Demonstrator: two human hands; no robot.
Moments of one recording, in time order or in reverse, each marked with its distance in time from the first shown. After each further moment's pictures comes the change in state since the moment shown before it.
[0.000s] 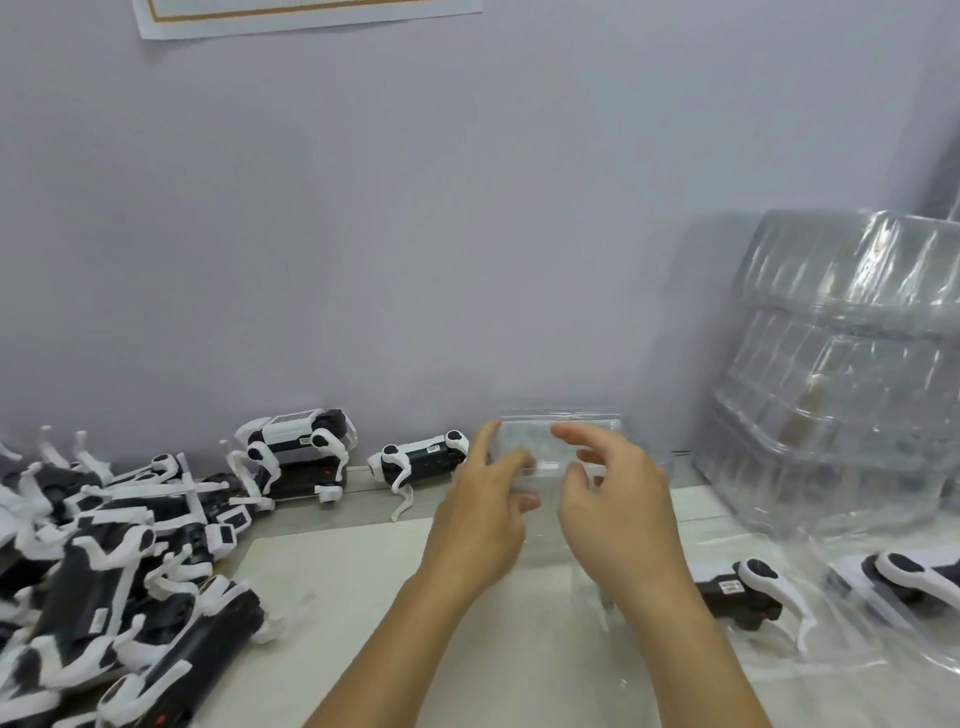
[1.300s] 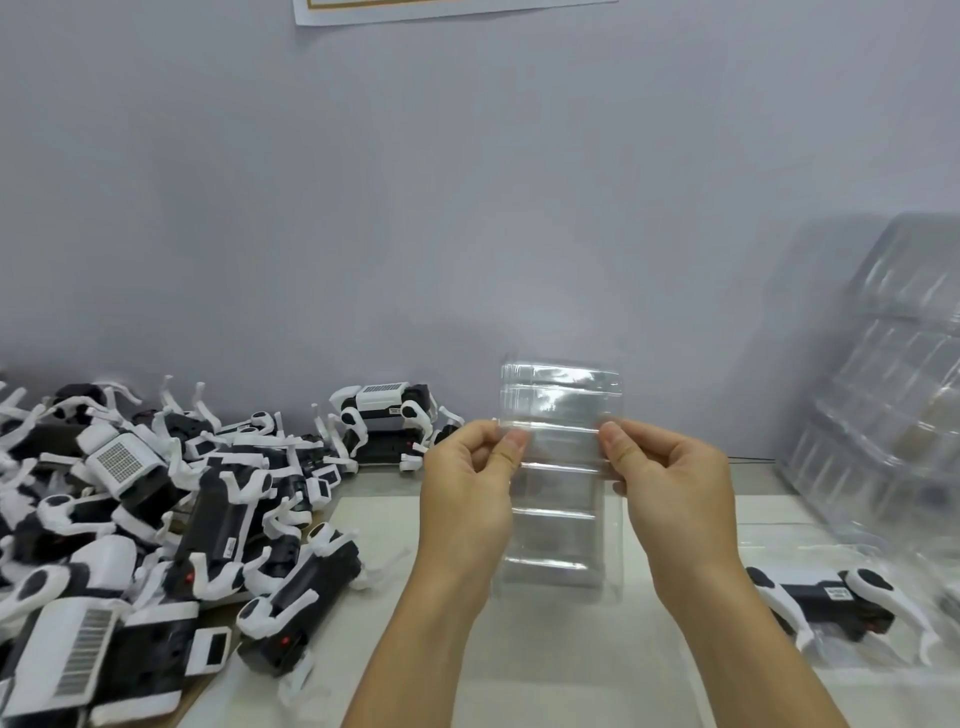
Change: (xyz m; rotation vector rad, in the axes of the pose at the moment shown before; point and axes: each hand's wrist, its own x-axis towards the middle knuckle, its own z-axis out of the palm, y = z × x) left_hand -0.056 0.008 -0.076 -0.885 0.419 -0.280; right_hand -0.013 -0.022 0.037 0.521 0.042 0.170
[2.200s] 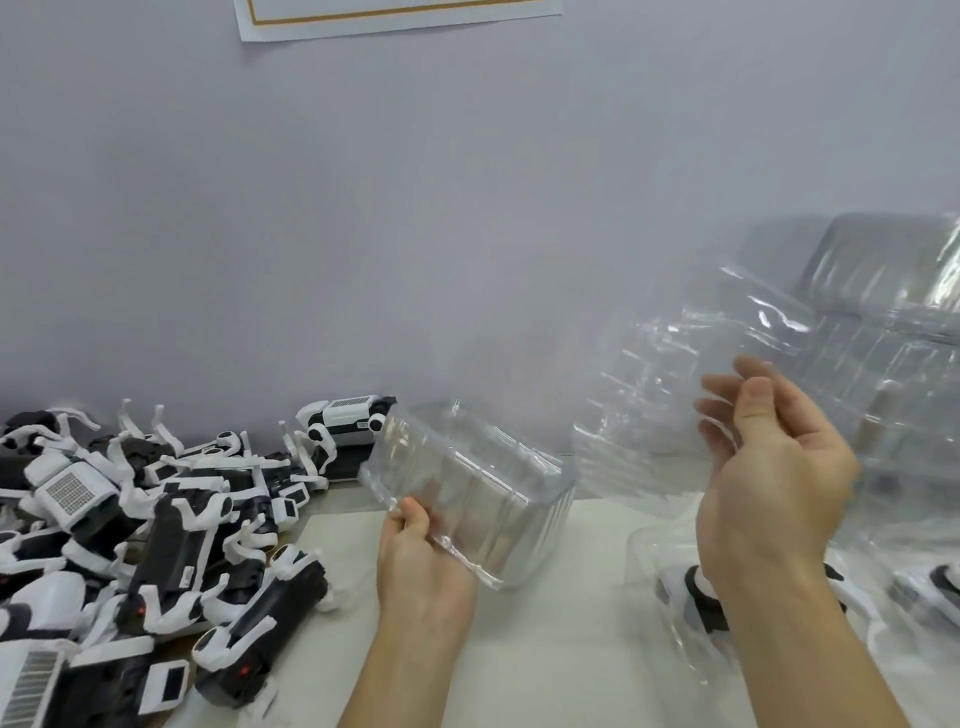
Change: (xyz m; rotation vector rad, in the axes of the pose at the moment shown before) left_hand 0.007 -0.044 -0.002 -0.780 0.312 -0.447; right_hand 0.013 -0.038 -0.043 0.380 0.391 -0.159
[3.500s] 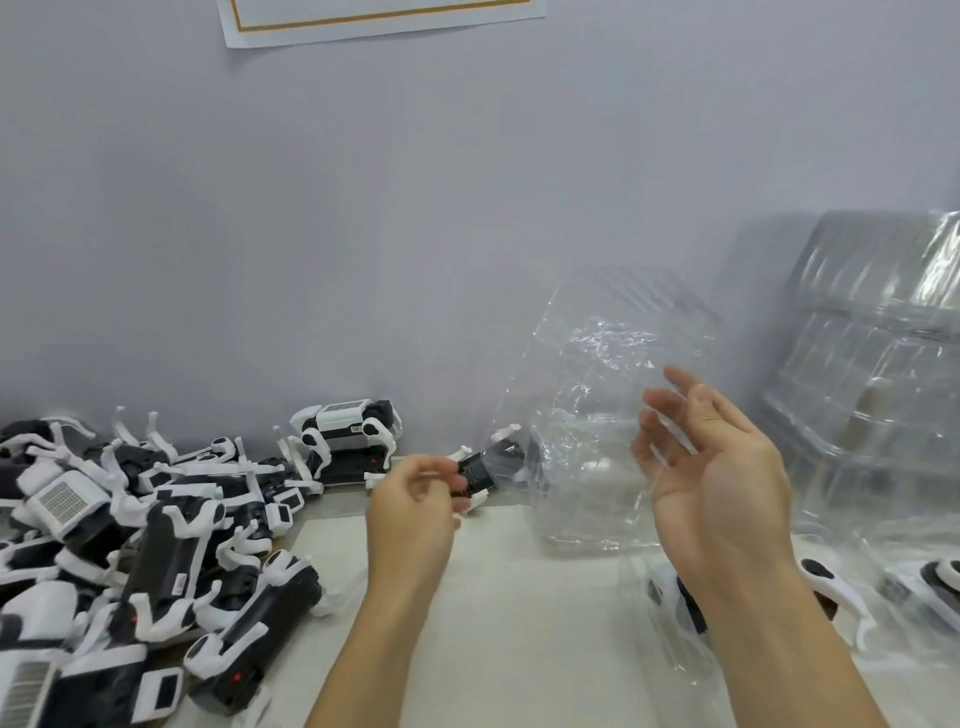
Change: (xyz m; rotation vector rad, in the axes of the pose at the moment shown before) left_hand -0.003 0.016 0.013 1.010 -0.076 0.476; right_hand -0.002 0.004 -0.002 0.211 -0.242 0.357
